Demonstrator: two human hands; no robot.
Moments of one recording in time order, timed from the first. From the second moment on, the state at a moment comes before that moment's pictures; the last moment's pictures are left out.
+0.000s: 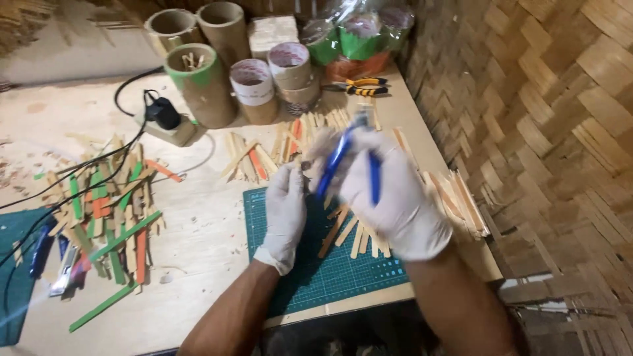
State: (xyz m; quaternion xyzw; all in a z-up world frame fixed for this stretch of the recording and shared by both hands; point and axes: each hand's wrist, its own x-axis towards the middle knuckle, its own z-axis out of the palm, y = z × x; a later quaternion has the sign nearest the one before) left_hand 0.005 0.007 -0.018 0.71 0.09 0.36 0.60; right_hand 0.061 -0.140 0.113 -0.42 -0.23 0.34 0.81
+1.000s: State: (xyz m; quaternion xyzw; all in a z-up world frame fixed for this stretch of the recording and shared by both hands) left_hand 0.002 -0.005 -0.003 0.61 0.18 0.28 0.72; right_hand 0.087 -0.120 0.011 -0.89 -0.30 -0.03 0.33
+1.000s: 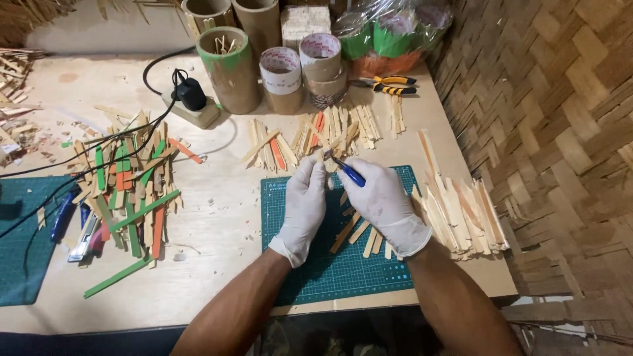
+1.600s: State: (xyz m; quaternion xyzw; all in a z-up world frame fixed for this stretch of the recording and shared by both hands) left_hand 0.013 -0.006 -0.023 0.61 0.19 0.30 0.71; right_hand 0.084 -0.114 0.009 -0.89 -0.30 -0.05 0.35
